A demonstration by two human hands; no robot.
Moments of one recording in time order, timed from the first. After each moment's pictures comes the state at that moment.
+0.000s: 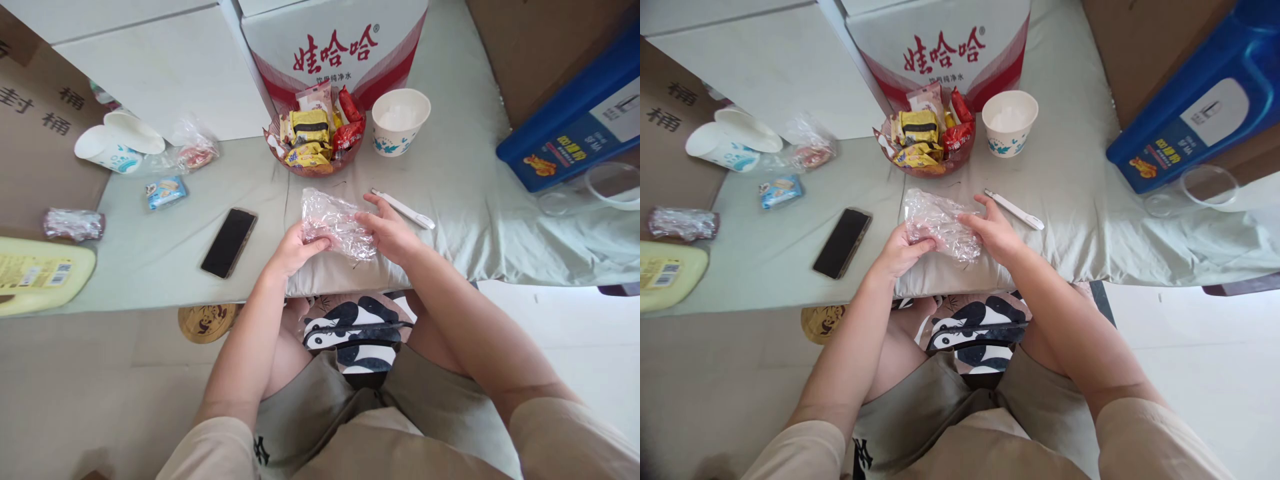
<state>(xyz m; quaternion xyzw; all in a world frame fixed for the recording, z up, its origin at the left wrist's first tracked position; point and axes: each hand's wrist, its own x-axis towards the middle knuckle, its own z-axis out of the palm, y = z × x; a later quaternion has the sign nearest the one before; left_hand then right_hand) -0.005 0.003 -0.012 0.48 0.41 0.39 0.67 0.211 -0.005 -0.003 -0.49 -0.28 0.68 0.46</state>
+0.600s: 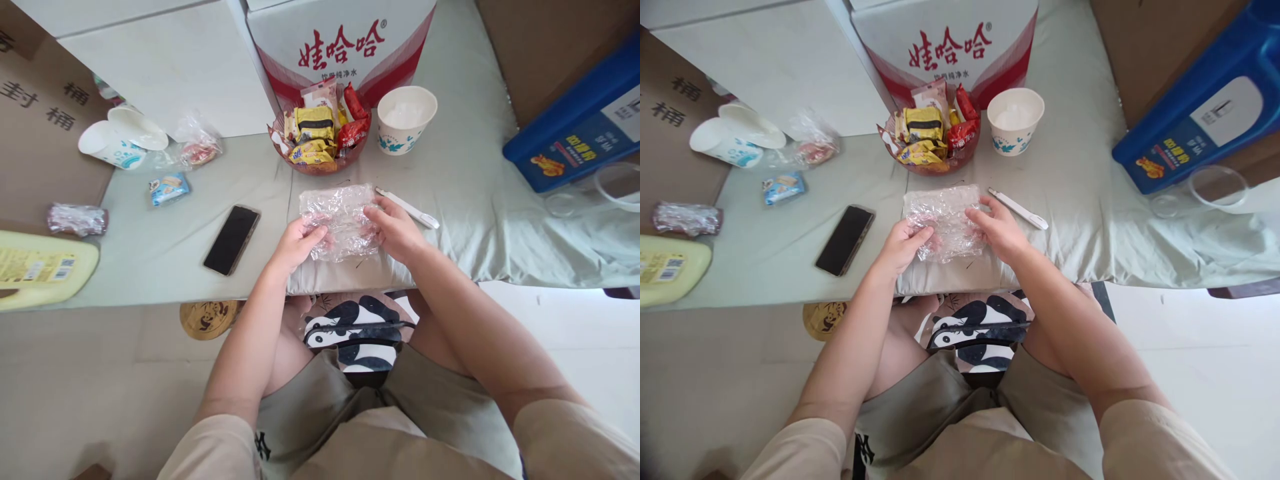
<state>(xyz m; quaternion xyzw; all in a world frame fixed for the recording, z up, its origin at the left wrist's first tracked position) -0.007 0.006 -0.005 0.50 0.46 0.36 0.64 0.212 -0.008 0.001 -0.47 -0.30 0.67 0.49</state>
